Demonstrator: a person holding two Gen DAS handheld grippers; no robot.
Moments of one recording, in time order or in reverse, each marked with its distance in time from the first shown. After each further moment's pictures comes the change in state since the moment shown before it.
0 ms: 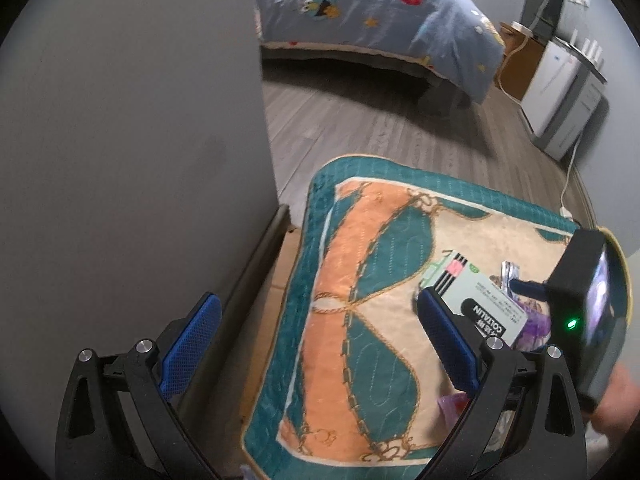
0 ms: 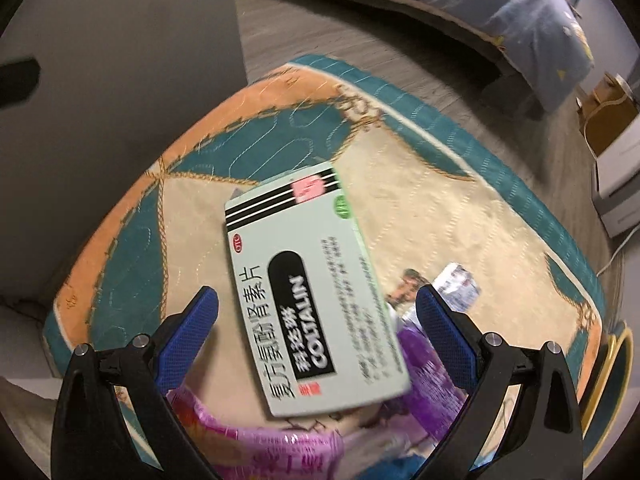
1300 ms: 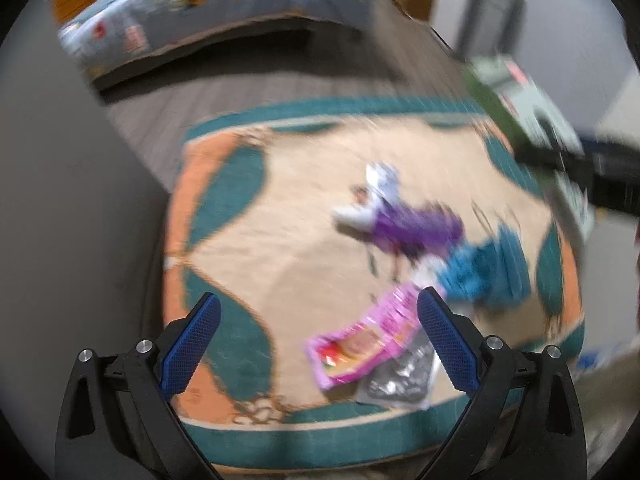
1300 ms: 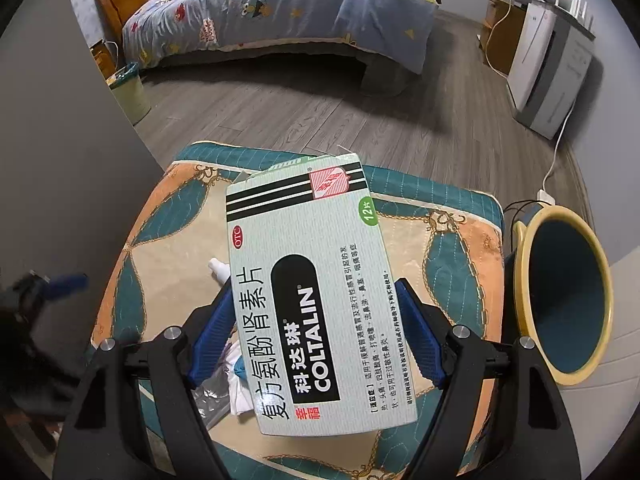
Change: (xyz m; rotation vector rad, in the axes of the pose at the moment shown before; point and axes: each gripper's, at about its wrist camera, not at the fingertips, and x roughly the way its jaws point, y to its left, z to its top) left arm 0.007 -0.163 -0.069 0.375 0.118 -0.110; right arm -0.144 -0.135 -0.087 0.425 -0.153 -0.047
